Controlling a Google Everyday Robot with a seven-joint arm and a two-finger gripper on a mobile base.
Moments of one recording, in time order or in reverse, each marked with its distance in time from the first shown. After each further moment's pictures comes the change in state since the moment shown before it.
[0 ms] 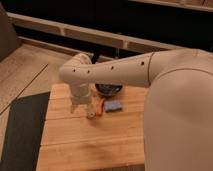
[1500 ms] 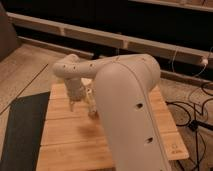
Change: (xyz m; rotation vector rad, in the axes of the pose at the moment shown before) arm -0.073 0.013 0.065 0.139 0.154 -0.083
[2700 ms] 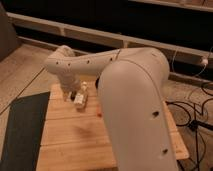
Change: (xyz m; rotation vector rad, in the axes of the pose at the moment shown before) arm -0.007 0.027 -0.060 -0.070 -0.247 -0.113
